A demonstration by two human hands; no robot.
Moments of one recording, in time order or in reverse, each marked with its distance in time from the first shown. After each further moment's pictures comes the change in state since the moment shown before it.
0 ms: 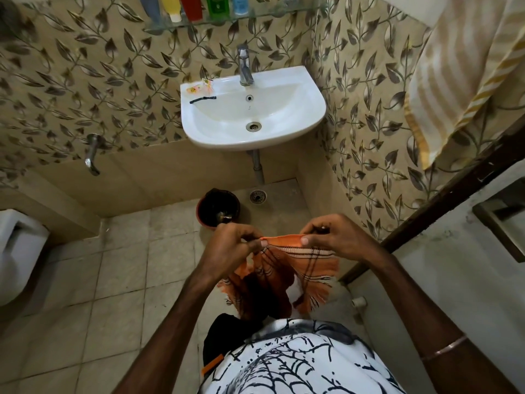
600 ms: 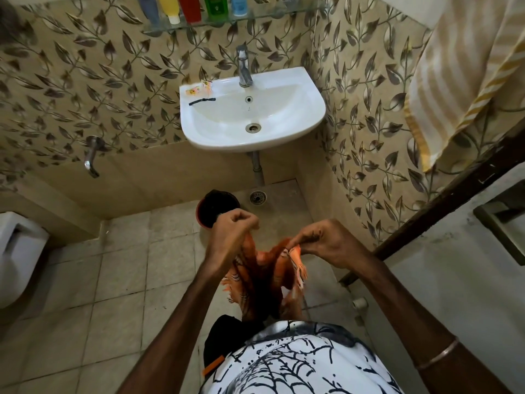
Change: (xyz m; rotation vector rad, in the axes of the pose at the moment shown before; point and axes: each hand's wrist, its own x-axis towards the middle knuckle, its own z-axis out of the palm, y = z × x) left_hand 0.023 0.013 0.001 -0.380 0.207 -0.306; right_hand 0.008 -0.004 0.023 0.088 0.028 -0.125
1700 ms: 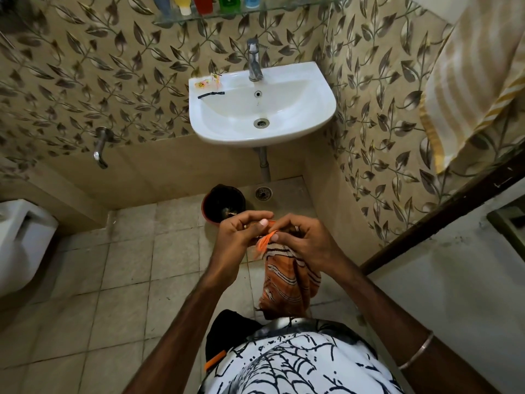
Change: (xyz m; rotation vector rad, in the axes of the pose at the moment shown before) left_hand -0.027 -0.007 -0.001 -0.406 -0.137 0.115; right_hand 0.022 -0.013 0.044 0.209 0.146 -0.177
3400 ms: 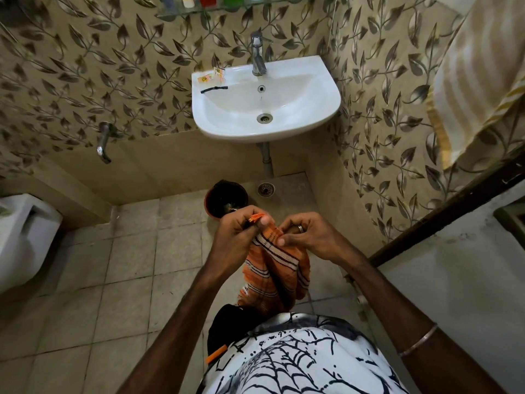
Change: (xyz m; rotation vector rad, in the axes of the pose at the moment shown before) left_hand -0.007 0.011 -0.005 0.271 -0.046 0.264; right_hand 0.008 0.009 -0.014 0.102 -0.179 0.271
